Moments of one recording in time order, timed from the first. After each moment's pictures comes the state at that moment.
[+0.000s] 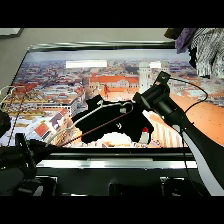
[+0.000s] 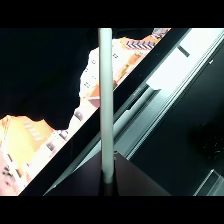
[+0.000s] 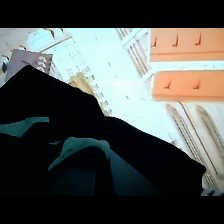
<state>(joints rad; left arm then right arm) -0.14 -0.40 0.88 0.94 -1.50 -1.02 0.50 -1.35 1.28 -1.93 1.17 2.71</state>
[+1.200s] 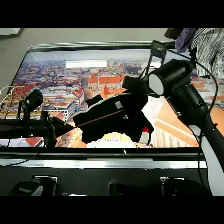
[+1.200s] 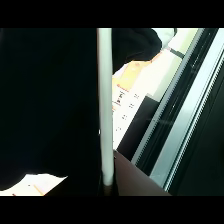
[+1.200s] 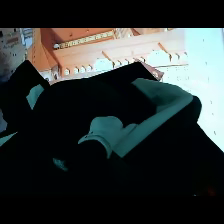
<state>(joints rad) -0.14 -0.75 0.88 0.79 -1.30 -0.63 0.59 -1.30 1.61 -1.75 1.29 2.36</state>
